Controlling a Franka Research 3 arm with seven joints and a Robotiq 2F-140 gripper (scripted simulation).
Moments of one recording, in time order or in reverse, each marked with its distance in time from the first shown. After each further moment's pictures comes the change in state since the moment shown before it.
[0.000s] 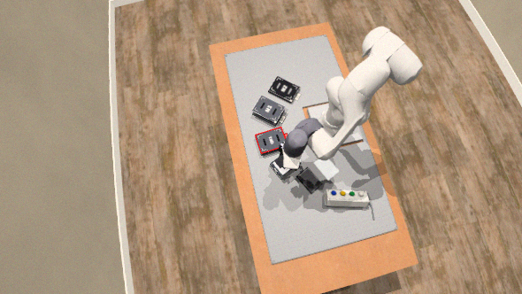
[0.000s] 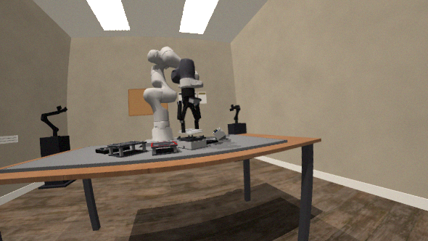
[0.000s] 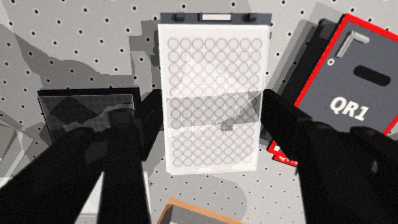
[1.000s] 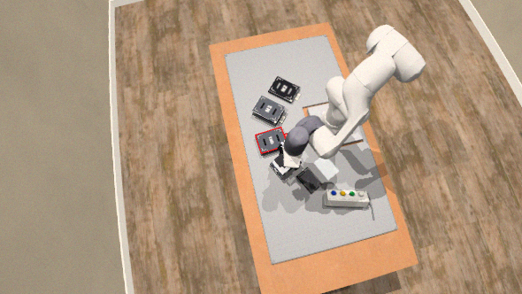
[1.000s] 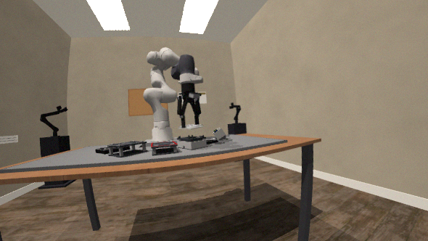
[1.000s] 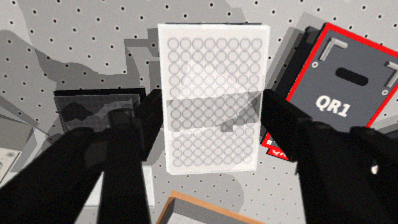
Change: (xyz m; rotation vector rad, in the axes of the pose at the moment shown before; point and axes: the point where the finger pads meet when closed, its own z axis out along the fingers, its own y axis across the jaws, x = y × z) arm 0.005 0.000 -0.026 0.000 0.014 0.003
